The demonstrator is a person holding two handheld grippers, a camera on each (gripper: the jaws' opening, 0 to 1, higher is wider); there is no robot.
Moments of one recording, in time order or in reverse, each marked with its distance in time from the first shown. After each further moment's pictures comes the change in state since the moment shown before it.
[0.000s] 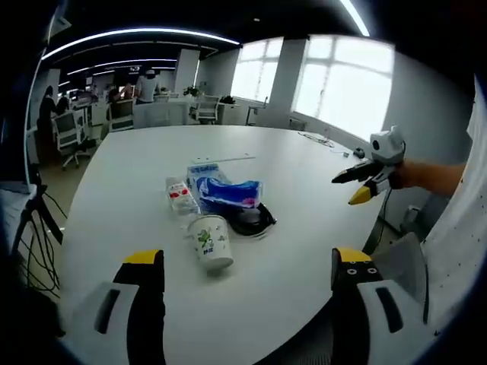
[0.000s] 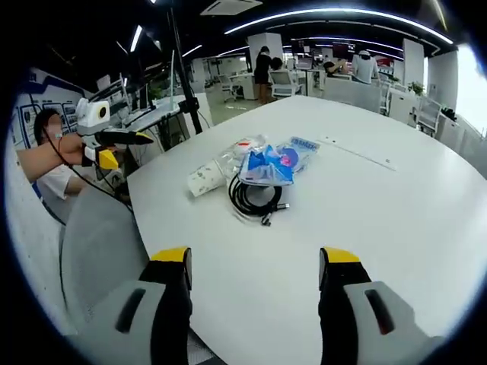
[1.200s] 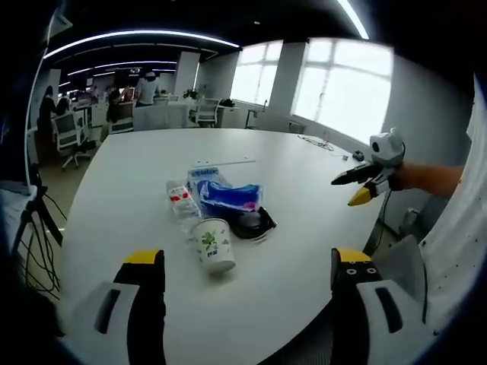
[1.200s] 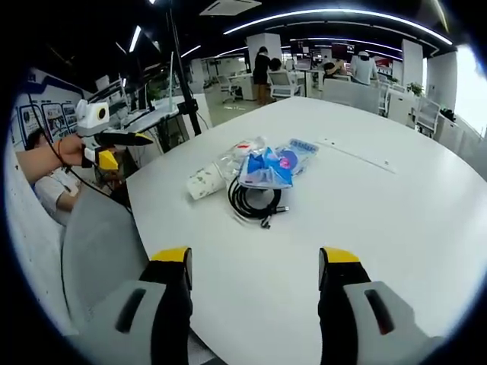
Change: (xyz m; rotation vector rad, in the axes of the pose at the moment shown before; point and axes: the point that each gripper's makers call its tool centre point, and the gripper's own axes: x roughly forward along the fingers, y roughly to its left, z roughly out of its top) left arm -0.002 0.001 0.003 -0.005 -0.019 -0.005; right arm -0.001 0.001 0.004 0.000 -0.002 -0.008
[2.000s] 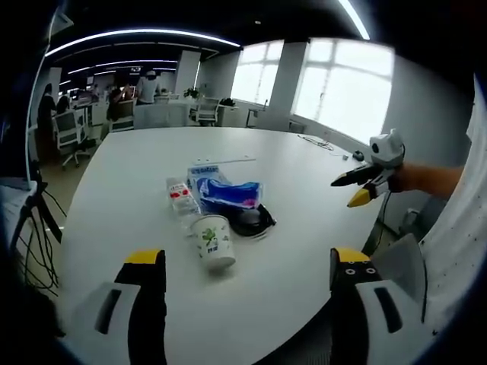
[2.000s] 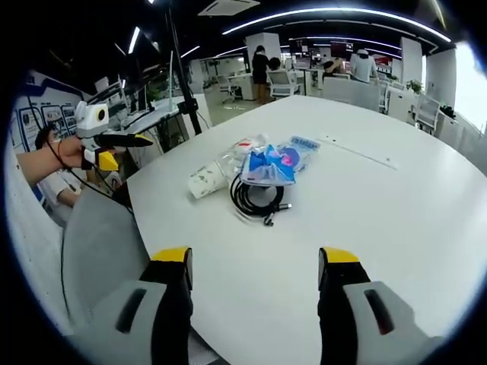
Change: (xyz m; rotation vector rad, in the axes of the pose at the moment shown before) left arm 0.000 -0.002 -0.005 -0.007 0.004 0.000; right arm 0.003 0.003 -0.006 0.015 0.001 0.005
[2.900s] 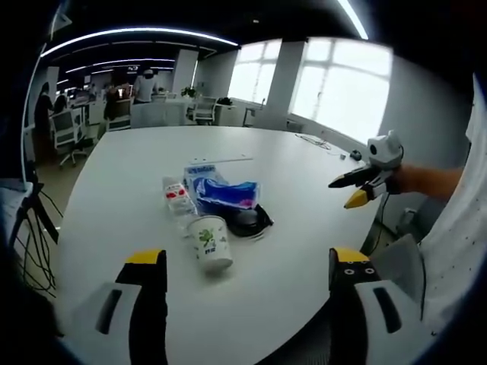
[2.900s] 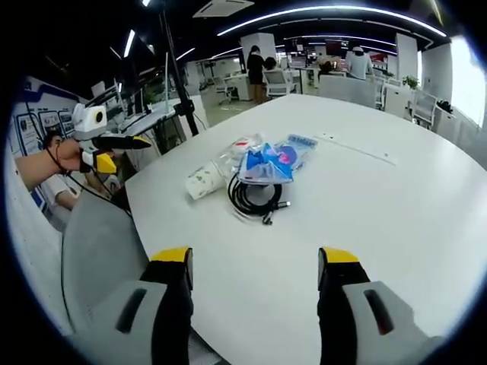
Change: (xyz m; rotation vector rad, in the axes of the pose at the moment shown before) left arm 0.005 -0.002 0.000 0.000 0.008 -0.019; right arm 0.002 -0.001 -0.003 0.027 -0.003 -0.010
